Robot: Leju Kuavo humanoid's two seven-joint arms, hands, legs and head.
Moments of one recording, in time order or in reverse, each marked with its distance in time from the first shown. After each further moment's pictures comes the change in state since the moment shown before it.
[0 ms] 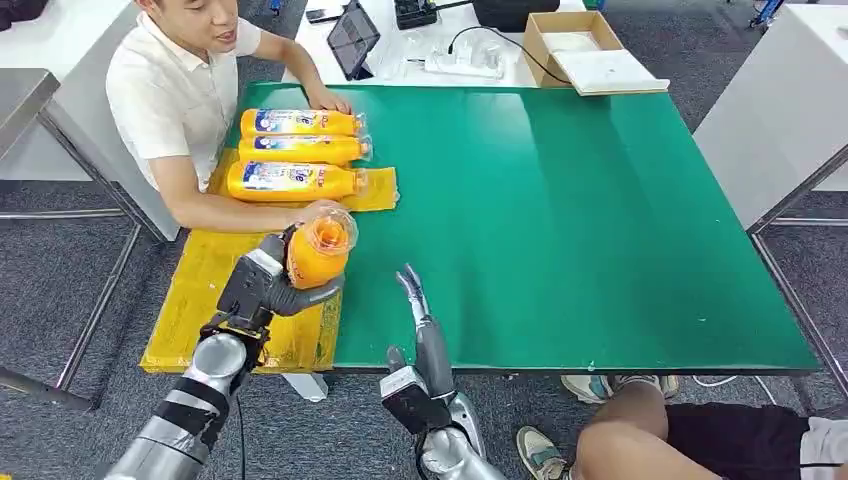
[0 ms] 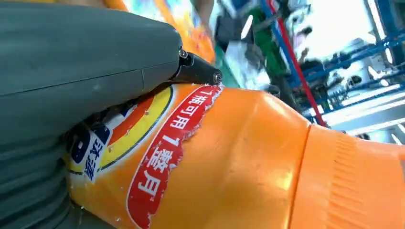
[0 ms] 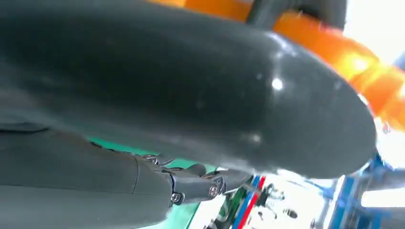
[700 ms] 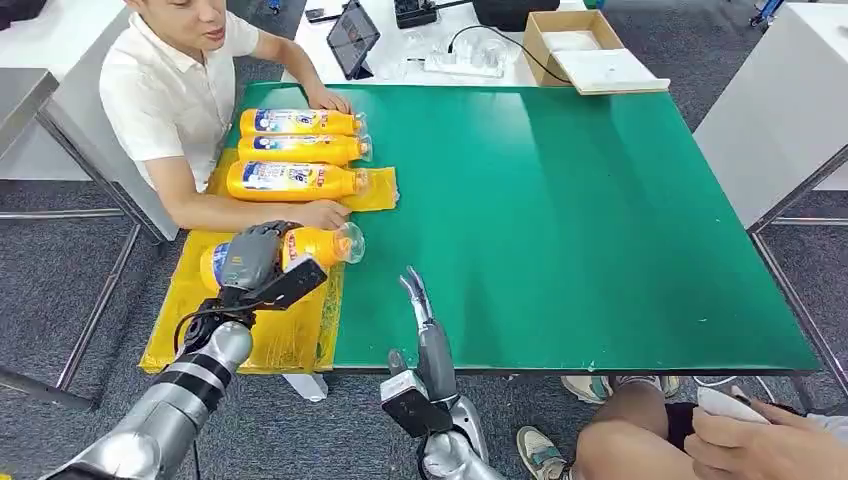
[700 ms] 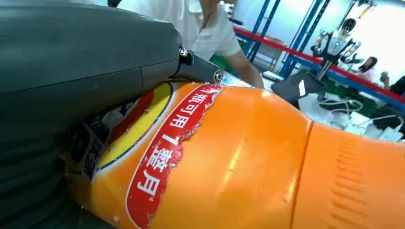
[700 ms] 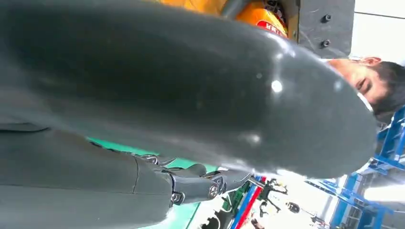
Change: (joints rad) left arm -0.153 0.011 -0.004 0.354 -0.551 0.323 0.108; right arm 0.007 -0.002 -0.003 0.015 0.025 -0.019 0.000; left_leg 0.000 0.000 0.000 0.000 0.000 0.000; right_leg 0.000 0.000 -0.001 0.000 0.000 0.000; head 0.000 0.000
